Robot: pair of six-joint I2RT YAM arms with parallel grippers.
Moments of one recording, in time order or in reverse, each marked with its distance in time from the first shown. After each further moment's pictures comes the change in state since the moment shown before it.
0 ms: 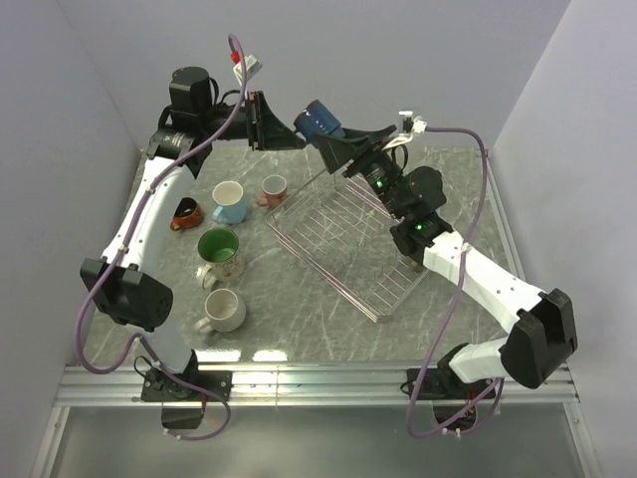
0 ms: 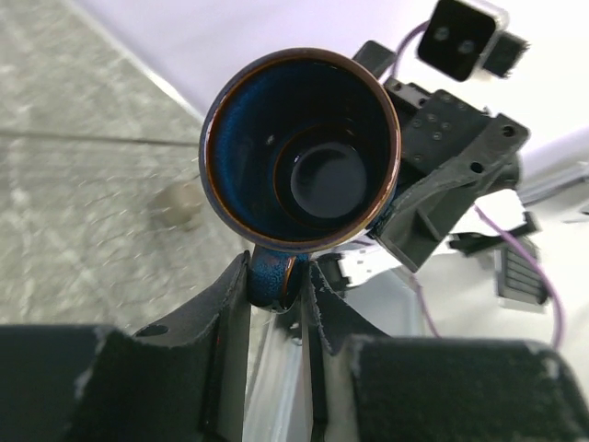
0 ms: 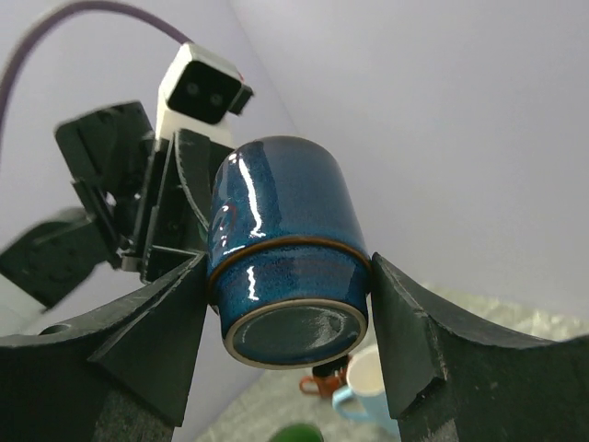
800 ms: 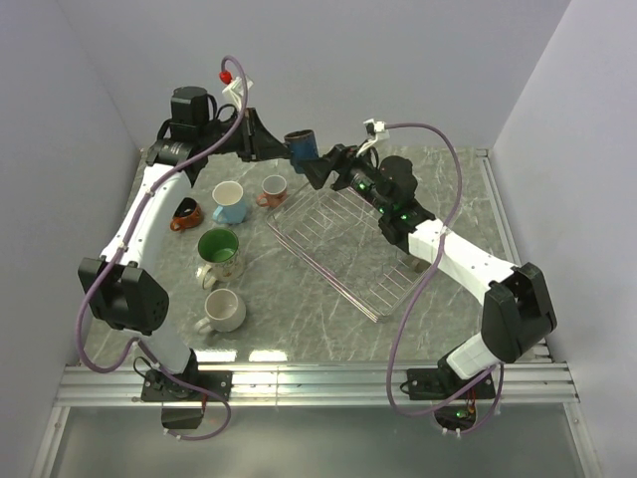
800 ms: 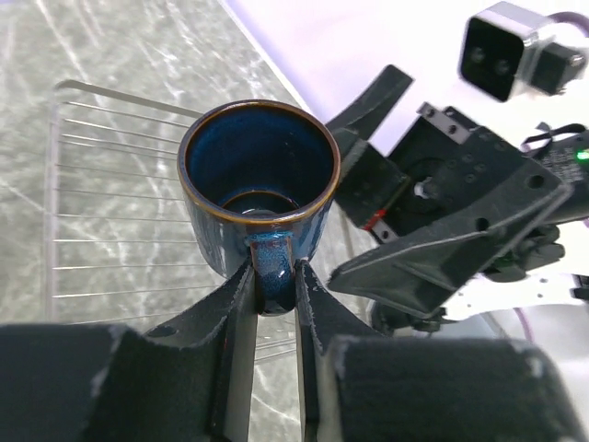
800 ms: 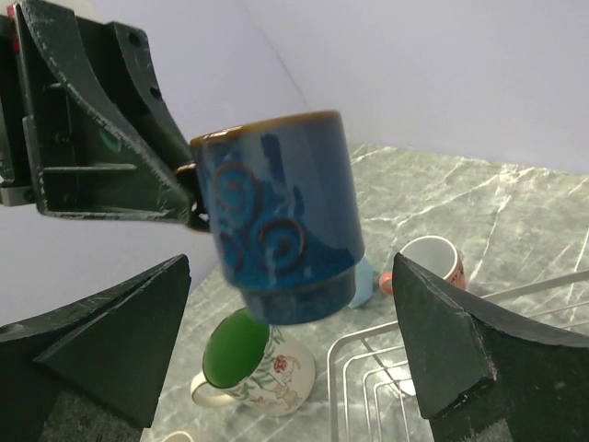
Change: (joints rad) left arm 0.051 -0.044 -0.180 -0.066 -0.220 0.206; right arm -0.054 0.158 0.010 -0.195 -0.135 -0.008
